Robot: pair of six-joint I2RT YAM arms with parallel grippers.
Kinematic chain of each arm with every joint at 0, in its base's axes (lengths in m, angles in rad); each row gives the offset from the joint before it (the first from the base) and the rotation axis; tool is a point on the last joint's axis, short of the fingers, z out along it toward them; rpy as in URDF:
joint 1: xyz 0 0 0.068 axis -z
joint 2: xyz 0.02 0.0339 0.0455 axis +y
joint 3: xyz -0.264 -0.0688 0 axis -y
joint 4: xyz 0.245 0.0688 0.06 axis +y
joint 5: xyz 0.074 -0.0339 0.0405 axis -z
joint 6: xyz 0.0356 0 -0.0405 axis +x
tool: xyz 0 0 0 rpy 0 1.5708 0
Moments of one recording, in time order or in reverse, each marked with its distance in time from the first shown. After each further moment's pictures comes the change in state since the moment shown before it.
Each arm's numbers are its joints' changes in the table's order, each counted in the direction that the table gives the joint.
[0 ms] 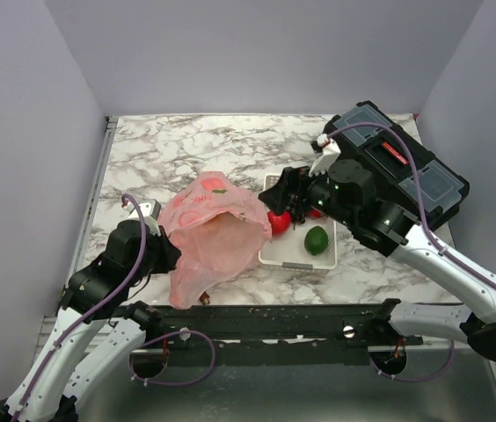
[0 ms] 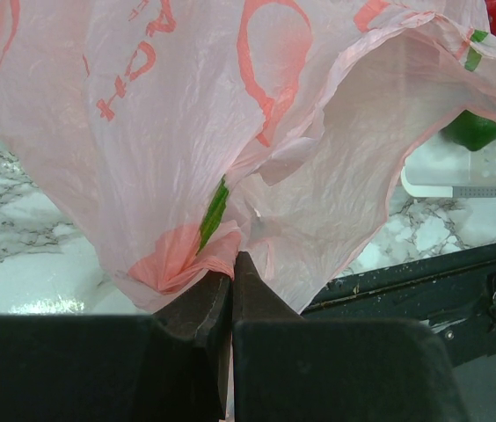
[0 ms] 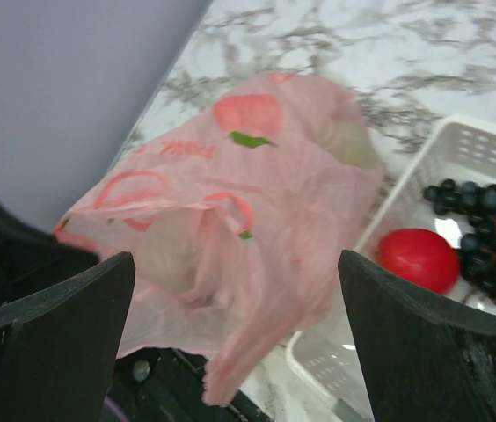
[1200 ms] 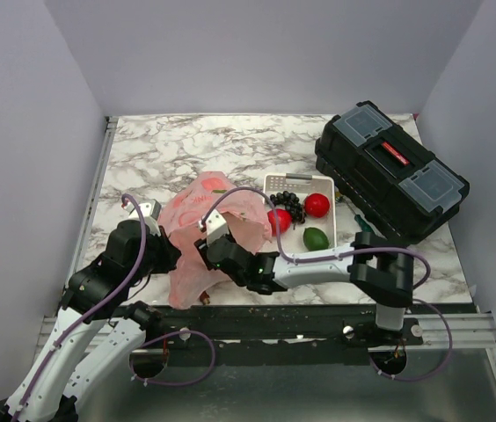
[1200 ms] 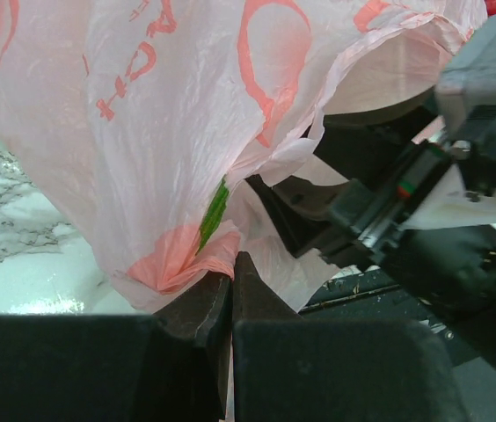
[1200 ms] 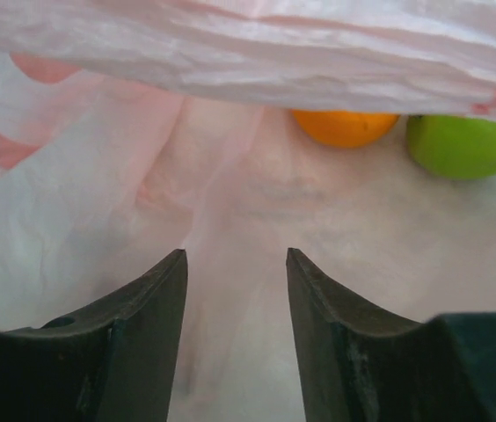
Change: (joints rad) left arm 0.000 0.000 0.000 0.000 0.000 0.000; right arm -0.482 0.703 -0.035 -0.557 0.489 -0.248
